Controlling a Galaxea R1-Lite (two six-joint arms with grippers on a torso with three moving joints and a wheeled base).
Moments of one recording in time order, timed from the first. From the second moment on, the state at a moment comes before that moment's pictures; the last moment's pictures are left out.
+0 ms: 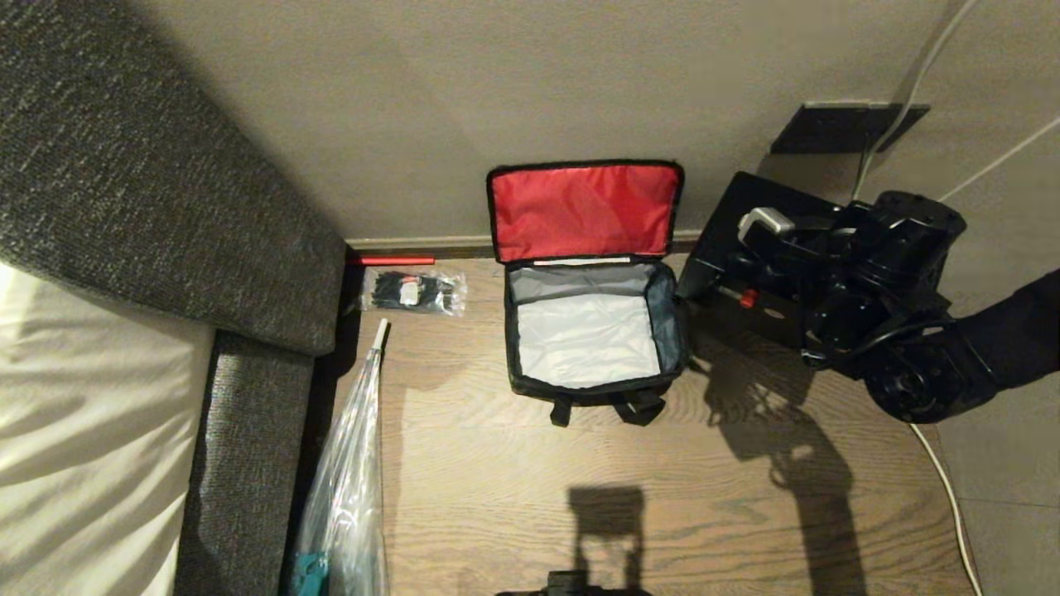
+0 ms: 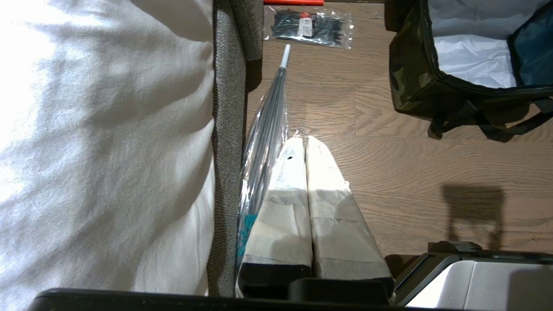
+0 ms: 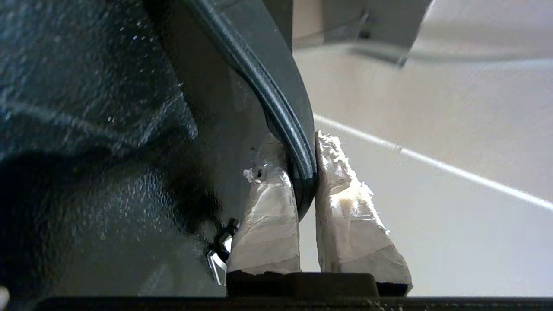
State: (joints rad) left arm 0.00 0.00 0.00 0.00 0.00 0.00; right arm 0.27 1.93 -0.96 -1.29 -0.81 -1.52
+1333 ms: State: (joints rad) left arm 0.00 0.00 0.00 0.00 0.00 0.00; right arm 0.09 2.44 -1.26 -1.28 -0.80 -1.46
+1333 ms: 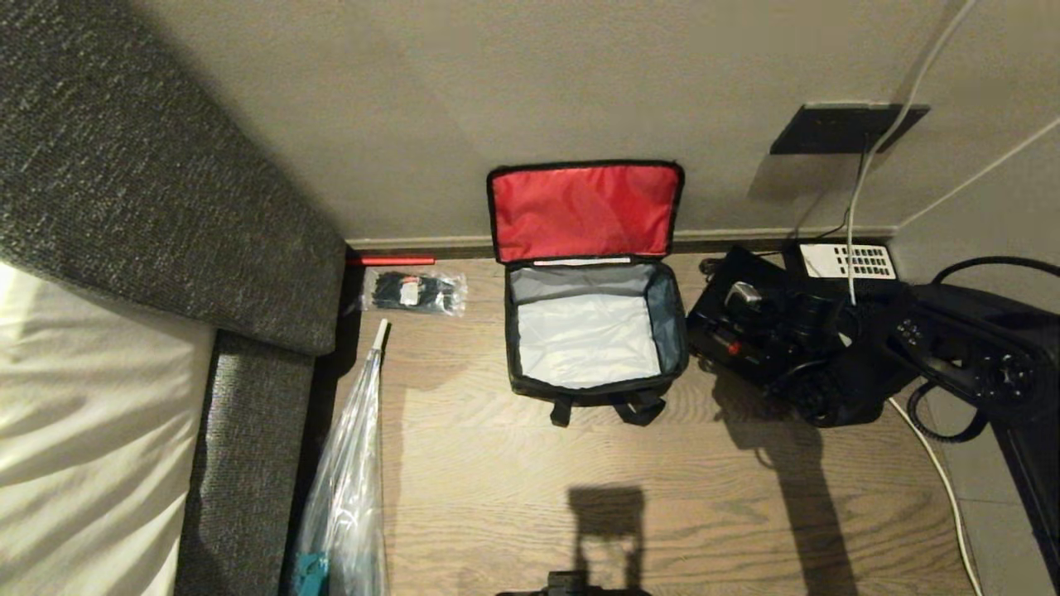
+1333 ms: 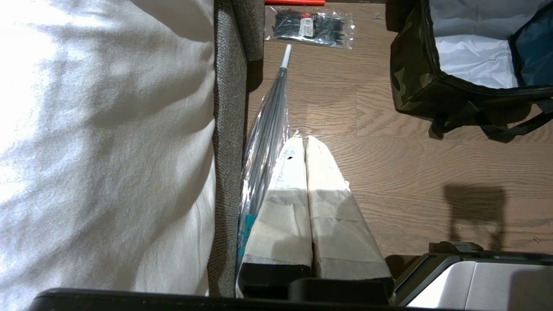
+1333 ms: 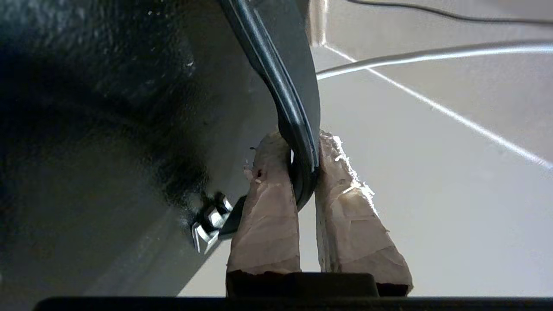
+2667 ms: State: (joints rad) left arm 0.00 0.00 0.00 0.00 0.00 0.00; right arm 0.10 1.67 -0.77 -0.63 -0.51 -1.21
